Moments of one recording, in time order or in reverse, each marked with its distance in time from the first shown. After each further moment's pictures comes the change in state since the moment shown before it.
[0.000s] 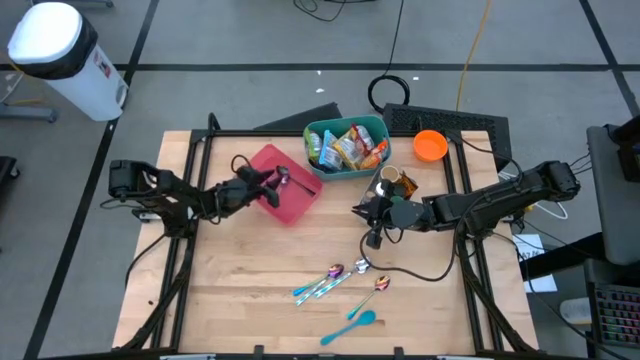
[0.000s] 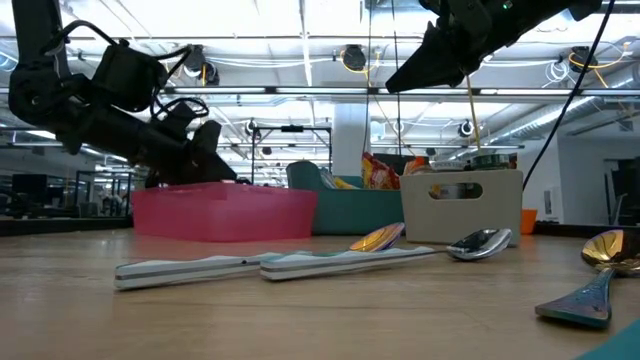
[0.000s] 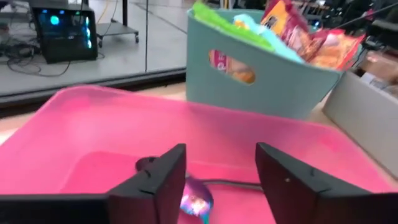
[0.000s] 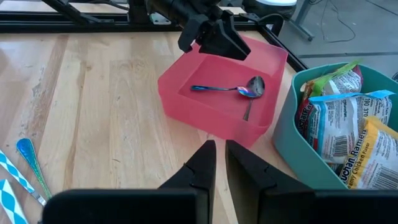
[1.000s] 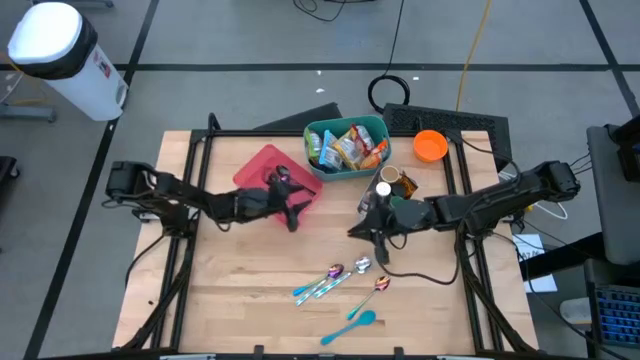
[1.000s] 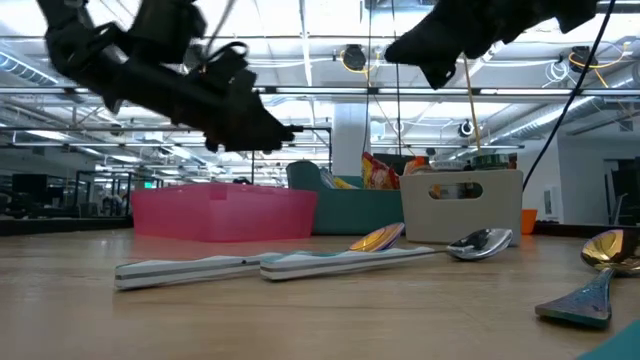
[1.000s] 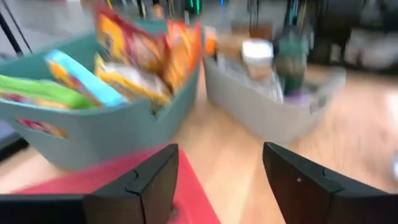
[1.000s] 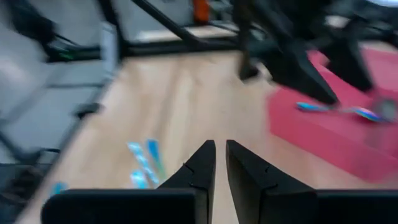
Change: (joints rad) left arm -0.212 -0.008 0.303 -0.297 0.133 0.256; right arm 0.000 -0.001 -0.044 0.171 -0.393 0.027
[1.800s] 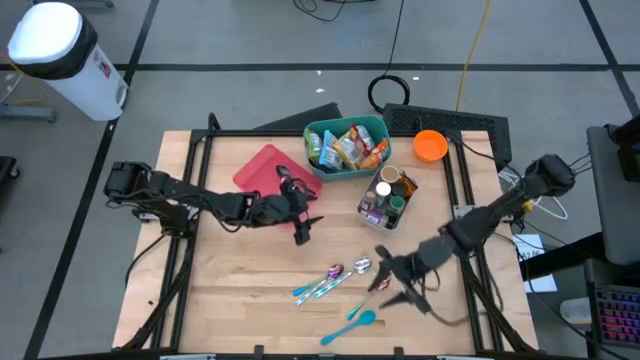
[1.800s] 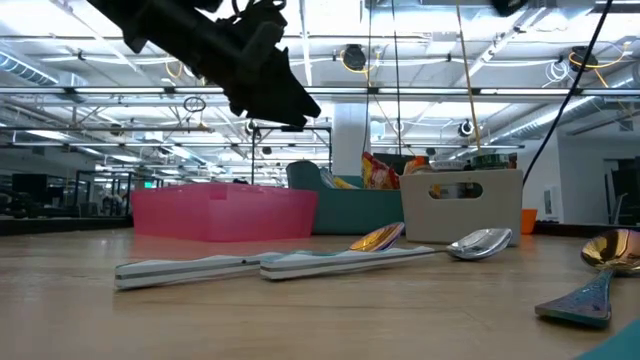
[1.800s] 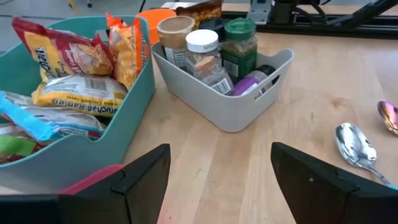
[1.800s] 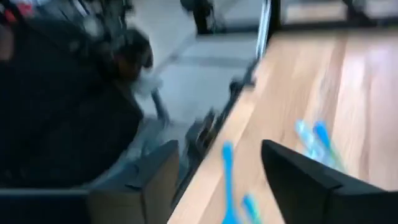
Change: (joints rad) left arm -0.106 -0.005 0.324 -0.543 0.002 0.025; right arm 0.347 -0.005 0.036 0.023 -0.178 0.115
